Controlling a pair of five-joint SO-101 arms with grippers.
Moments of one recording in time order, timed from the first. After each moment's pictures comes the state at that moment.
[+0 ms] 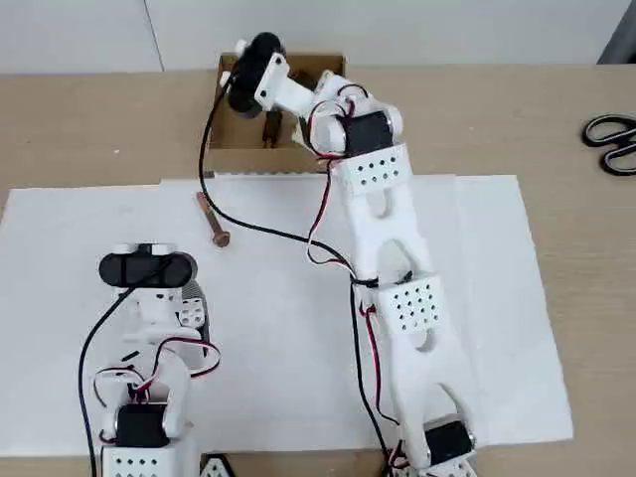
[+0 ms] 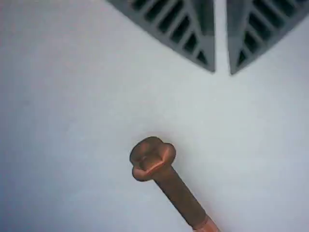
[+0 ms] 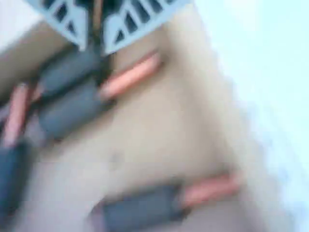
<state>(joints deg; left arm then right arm) -3.6 -103.4 96.5 50.6 4.7 -21.5 60.4 -94.2 85.5 47.0</state>
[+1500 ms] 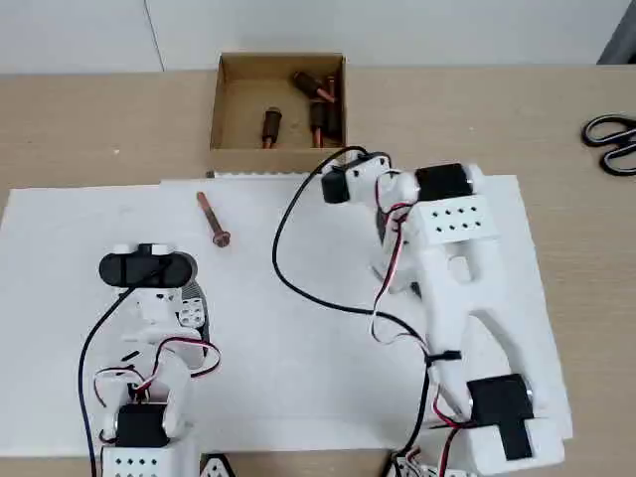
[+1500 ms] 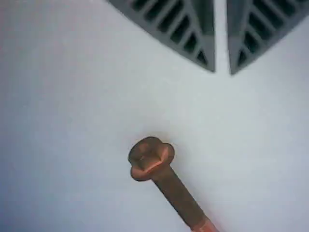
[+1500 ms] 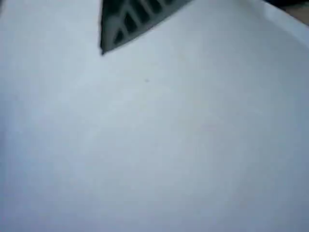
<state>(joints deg) -3.9 -103.4 96.5 50.6 4.7 -11.2 -5.1 6.2 96.4 28.4</state>
